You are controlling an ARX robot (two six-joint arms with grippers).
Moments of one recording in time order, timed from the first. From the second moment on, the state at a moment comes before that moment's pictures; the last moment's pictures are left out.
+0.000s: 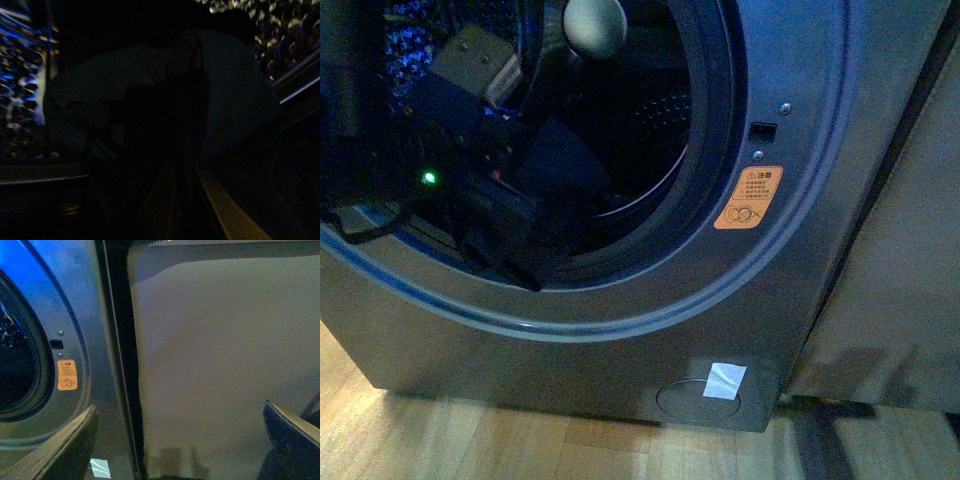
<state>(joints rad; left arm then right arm) -0.15 2.00 0.98 0.65 0.03 0.44 0.00 0.00 0.01 0.00 0.00 0.00</state>
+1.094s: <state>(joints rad) -0.01 1.17 0.71 0.52 0.35 0.22 0.00 0.00 0.01 0.00 0.00 0.00</state>
